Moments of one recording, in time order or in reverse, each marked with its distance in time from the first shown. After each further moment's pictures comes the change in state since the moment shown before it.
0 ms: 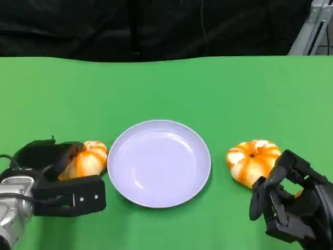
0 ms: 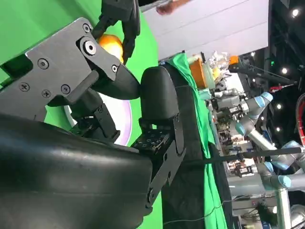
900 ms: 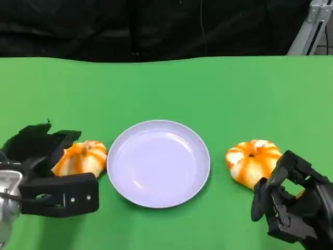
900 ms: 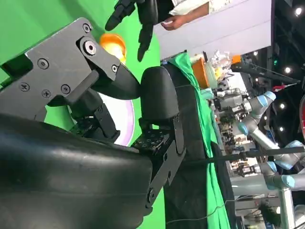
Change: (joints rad) left arm 0.136 0.078 0.126 -0.354 0.054 0.039 -0.147; right arm -0.001 -0.008 -0.008 -0.001 0.005 0.017 0.007
